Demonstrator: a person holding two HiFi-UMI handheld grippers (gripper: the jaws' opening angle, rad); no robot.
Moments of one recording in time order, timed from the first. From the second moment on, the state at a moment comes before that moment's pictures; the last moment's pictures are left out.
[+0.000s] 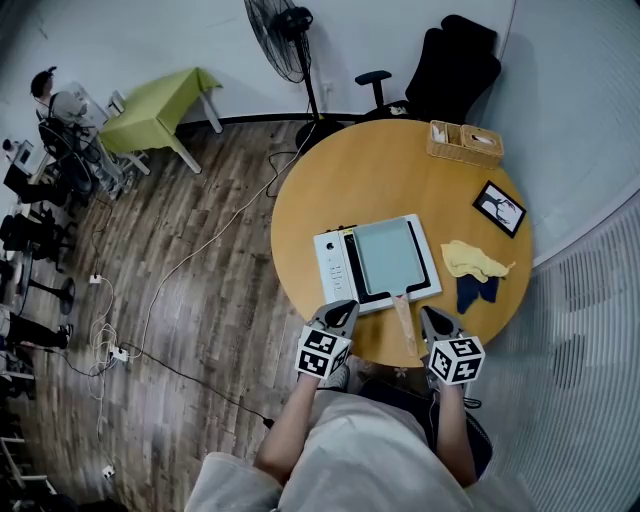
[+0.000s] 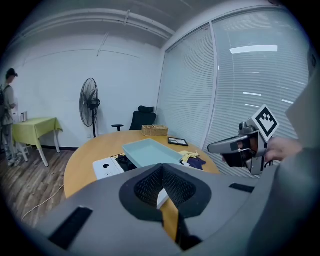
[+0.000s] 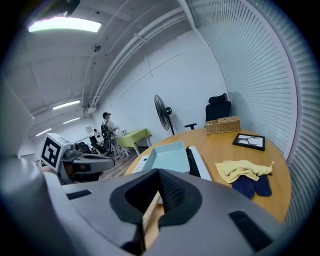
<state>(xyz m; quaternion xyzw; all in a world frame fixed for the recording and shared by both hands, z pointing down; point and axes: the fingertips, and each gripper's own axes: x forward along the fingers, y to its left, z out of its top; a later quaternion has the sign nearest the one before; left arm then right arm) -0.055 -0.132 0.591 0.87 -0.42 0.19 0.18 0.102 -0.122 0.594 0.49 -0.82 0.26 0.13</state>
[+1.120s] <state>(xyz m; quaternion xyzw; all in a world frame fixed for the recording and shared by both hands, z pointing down) -0.065 -0.125 0.599 0.85 -0.45 0.19 0.19 0.106 -0.117 0.600 0.48 -0.82 0.27 0.13</state>
